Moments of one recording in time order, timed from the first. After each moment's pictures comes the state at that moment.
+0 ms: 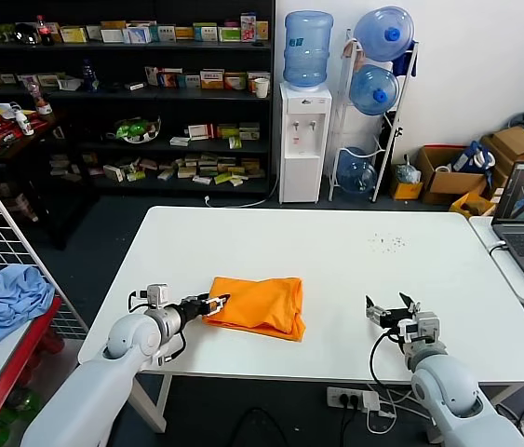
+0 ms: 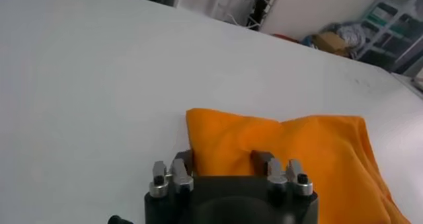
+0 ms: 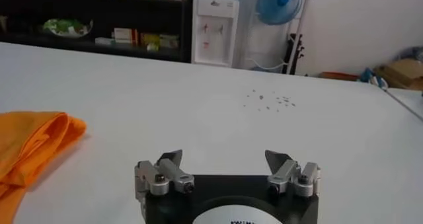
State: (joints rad) left arm 0.82 -1.06 -0.07 -1.43 -0.90 0.56 0.04; right arm -1.16 1.02 0.35 1.73 0.53 -0.41 0.21
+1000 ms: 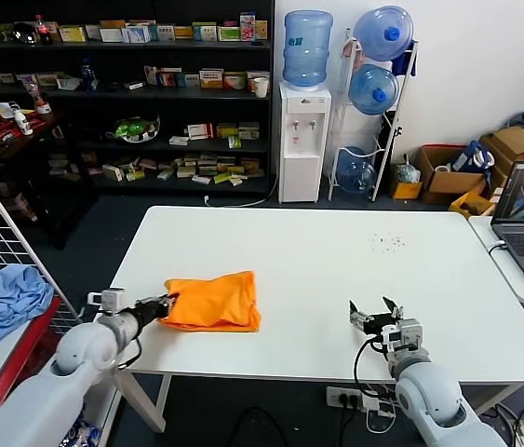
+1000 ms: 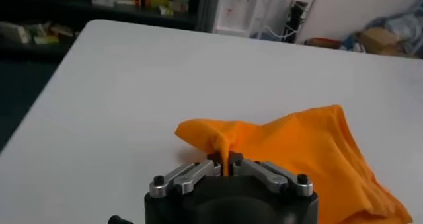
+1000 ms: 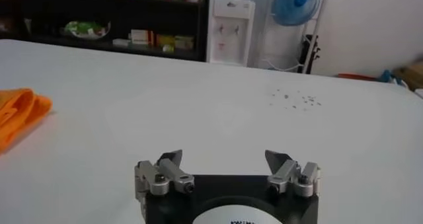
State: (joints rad) left arm 0.97 -0.87 -0.21 -1.61 -0.87 0.53 -0.05; right arm -1.18 1.07 0.30 1.76 0.48 -0.40 0.21
